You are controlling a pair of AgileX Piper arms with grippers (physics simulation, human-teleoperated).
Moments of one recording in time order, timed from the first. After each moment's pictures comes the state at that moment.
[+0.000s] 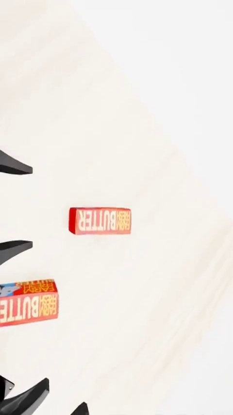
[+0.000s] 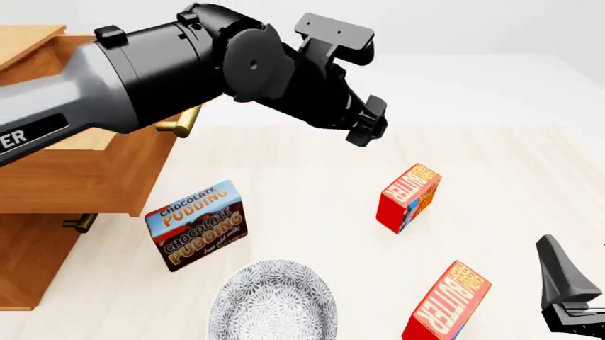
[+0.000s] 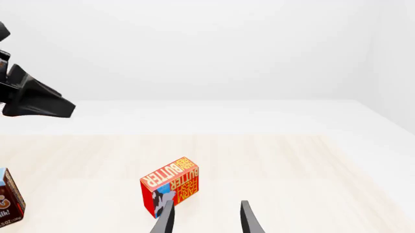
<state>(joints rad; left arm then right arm) -0.82 1.72 -1.64 0.67 -0.04 0.00 0.01 -0.01 0.00 0.01</state>
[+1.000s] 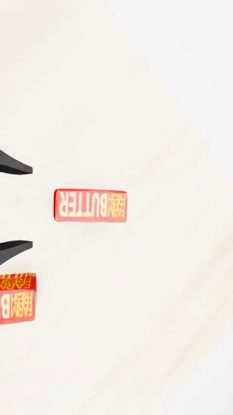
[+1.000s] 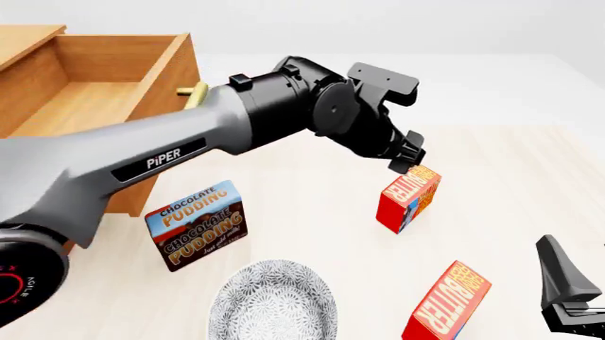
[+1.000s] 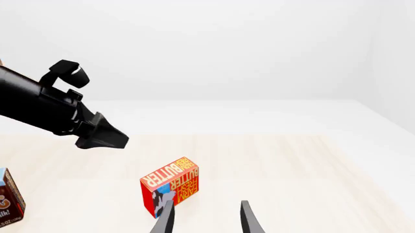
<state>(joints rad) -0.87 1.99 -1.81 0.65 -0.11 0.00 0.01 -0.01 0.00 0.01</state>
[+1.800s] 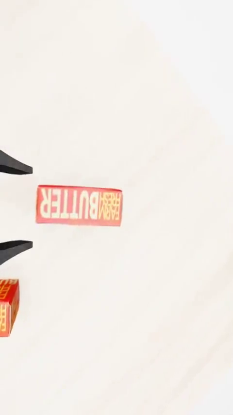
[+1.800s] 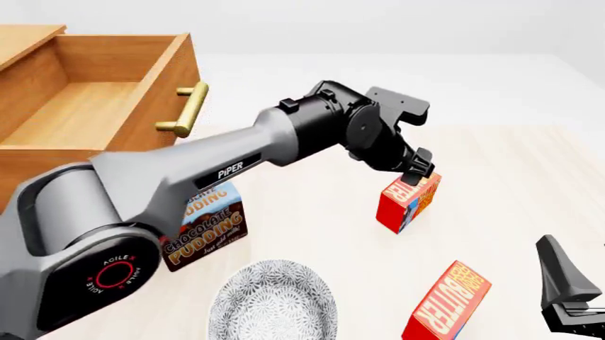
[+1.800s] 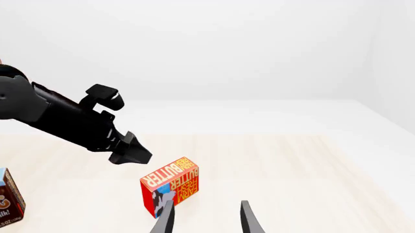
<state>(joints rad) -0.87 2.19 -1.99 0.70 -0.14 0.00 0.01 -0.01 0.00 0.01</state>
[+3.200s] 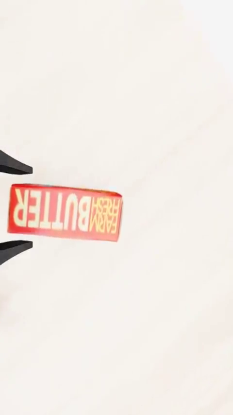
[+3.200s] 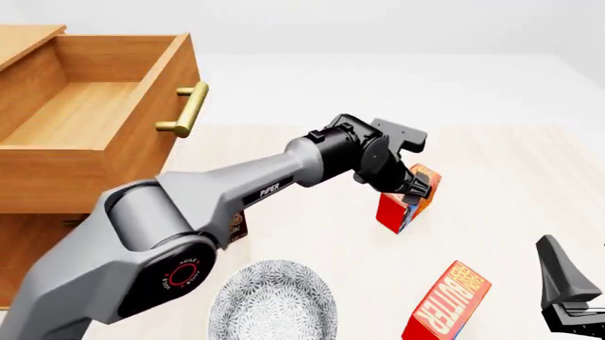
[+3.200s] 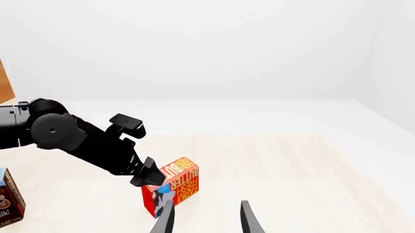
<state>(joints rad) -0.87 2.38 -2.11 0.70 -0.19 0.00 0.01 -0.01 0.00 0.01</state>
